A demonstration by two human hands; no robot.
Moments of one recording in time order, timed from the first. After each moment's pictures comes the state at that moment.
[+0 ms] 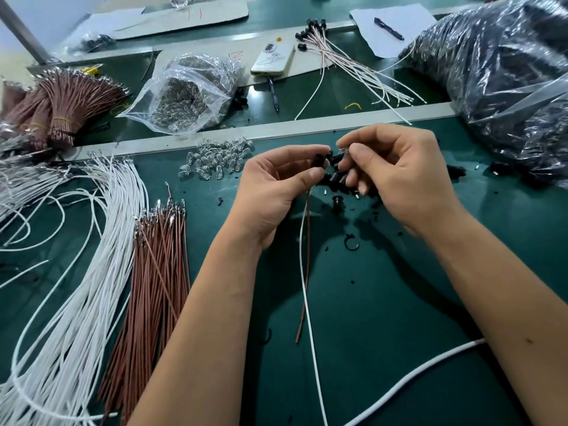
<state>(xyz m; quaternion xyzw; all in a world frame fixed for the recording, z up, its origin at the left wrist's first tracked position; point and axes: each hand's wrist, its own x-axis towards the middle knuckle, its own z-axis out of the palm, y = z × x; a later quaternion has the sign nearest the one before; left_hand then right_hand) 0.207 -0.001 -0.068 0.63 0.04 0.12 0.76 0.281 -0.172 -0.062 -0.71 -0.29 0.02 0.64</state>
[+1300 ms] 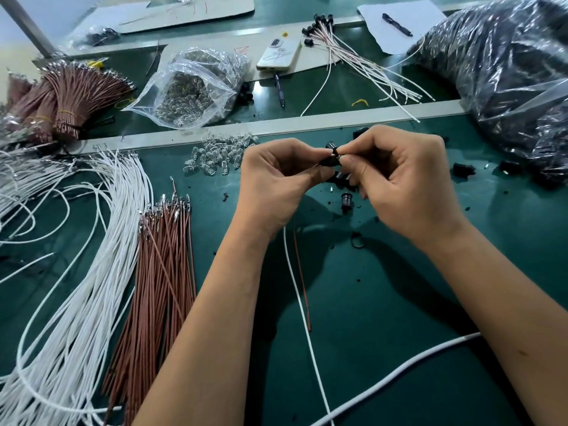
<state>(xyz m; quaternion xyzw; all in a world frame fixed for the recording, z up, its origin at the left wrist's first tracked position) 0.211 -0.001 -0.070 0.67 0.01 0.22 0.71 0.269 -0.169 -0.060 -0.76 -0.38 -0.12 0.51</state>
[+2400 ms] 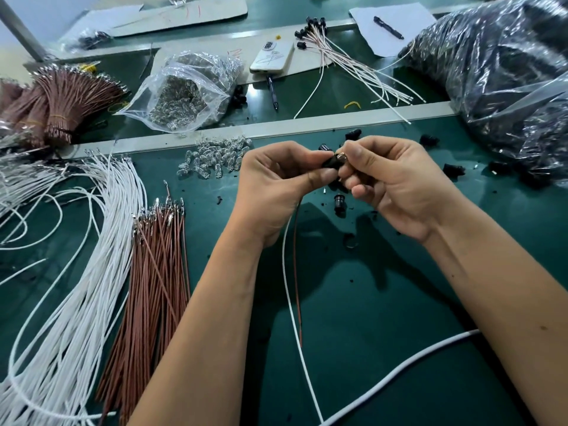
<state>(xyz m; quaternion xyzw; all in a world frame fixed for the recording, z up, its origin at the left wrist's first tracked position) 0.208 -0.008 -0.067 0.62 -0.02 0.18 0.76 0.270 -0.170 -0.047 -0.55 -0.17 0.25 0.78</state>
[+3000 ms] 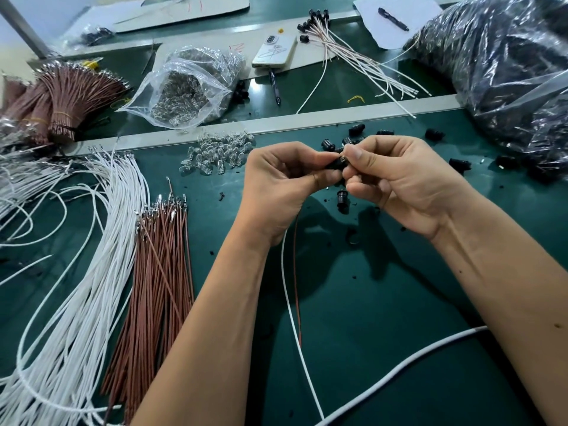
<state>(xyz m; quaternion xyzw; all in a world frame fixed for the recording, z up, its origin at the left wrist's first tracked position) 0.205 -0.013 -0.067 0.64 0.00 0.18 0.74 0.267 -0.172 -0.040 -0.55 -0.12 0.29 0.77</state>
